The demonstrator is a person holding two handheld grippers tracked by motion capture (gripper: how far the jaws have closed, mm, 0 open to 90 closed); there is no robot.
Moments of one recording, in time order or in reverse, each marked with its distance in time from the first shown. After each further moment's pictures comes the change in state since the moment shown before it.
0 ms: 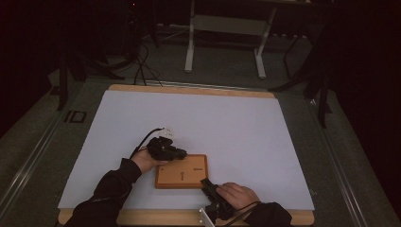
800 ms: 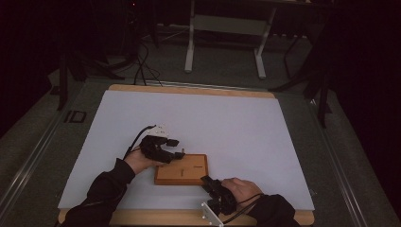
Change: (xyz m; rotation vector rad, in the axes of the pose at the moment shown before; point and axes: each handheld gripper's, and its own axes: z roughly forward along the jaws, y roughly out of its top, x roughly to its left) left arm -0.010 0.000 -0.033 -0.112 0.068 0.008; right arm -0.033 -0.006 -0.005 -0.052 0.104 0.016
